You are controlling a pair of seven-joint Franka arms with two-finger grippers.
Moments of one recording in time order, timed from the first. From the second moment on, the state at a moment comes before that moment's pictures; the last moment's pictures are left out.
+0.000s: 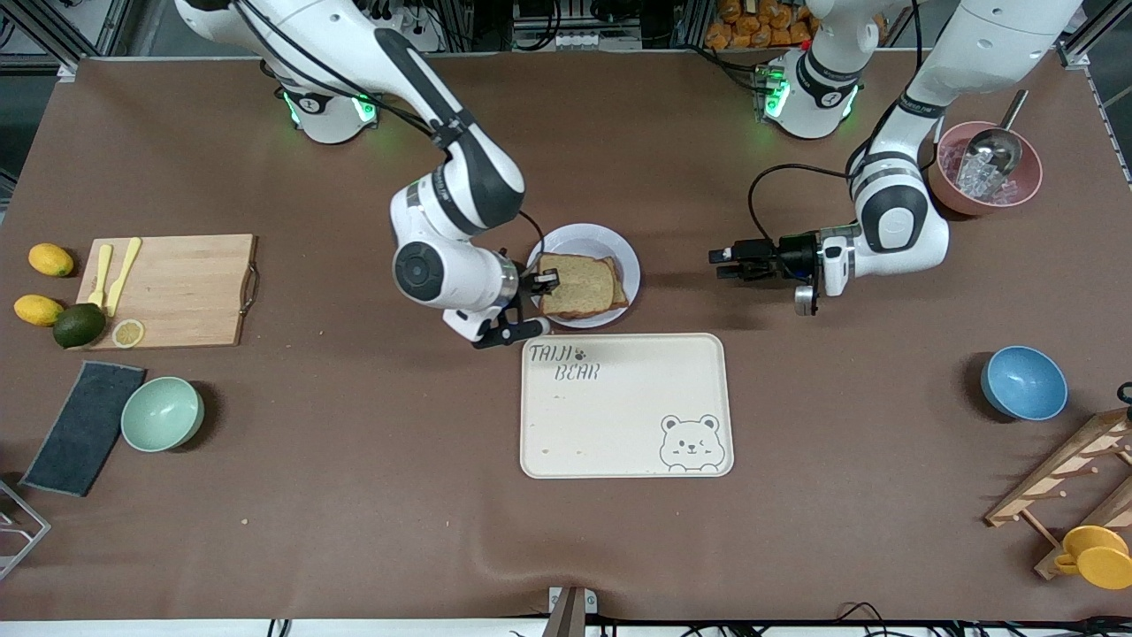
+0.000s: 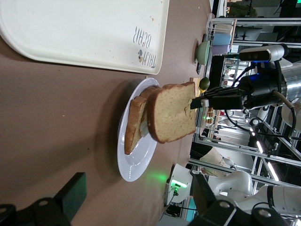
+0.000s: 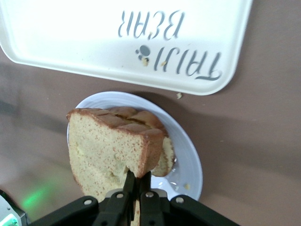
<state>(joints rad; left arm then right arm) 0.22 0.34 -0.35 -2.41 -1.40 2.02 0.99 0.68 0.58 -0.02 -1.67 0.61 2.14 0.15</state>
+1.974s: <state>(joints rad) 0.02 0.58 -0.35 -2.34 -1.64 2.12 1.19 0.26 0.40 -0.11 -1.59 0.25 1.80 0.03</state>
